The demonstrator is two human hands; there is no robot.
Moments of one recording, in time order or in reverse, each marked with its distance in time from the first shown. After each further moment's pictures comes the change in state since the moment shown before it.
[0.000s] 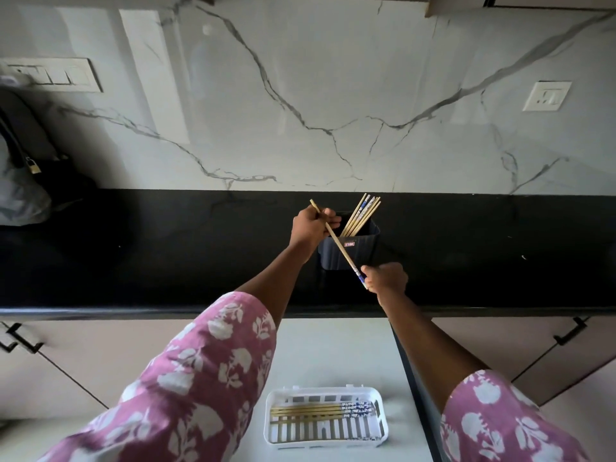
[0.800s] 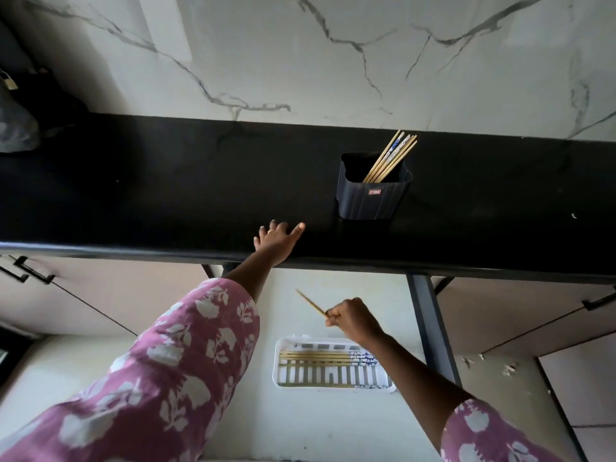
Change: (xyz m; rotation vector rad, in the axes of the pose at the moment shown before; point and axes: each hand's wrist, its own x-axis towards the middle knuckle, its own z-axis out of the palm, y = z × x) left_hand -0.004 -0.141 -0.095 1.026 -0.054 -0.395; right_hand -0.056 0.135 0.046 -0.850 -0.719 -0.435
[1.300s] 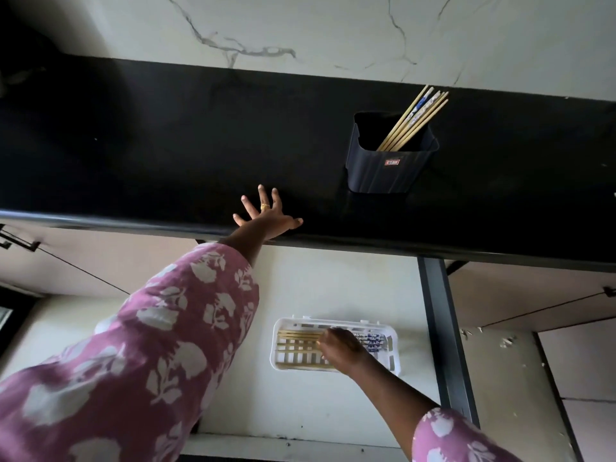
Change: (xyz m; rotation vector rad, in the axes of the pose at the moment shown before) left_hand 0.031 -0.011 0.005 0.231 -0.169 -0.157; right_hand -0.003 0.023 0.073 -0.249 -0.340 0.000
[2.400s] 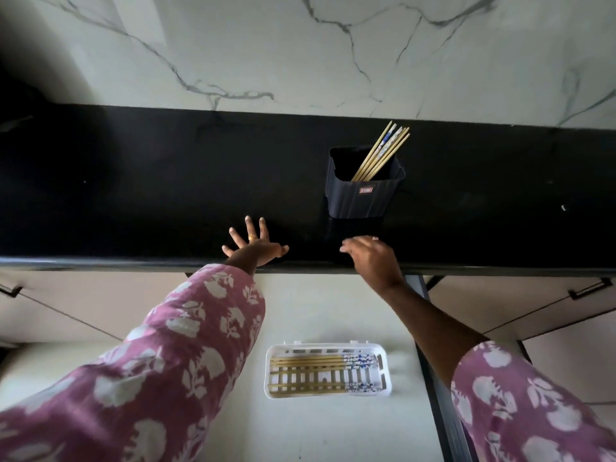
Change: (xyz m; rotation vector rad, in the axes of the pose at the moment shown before) left_hand -0.016 0.007 -0.014 0.023 -0.046 -0.003; right_hand 0.004 0.033 -0.176 -0.267 1.115 -0.307
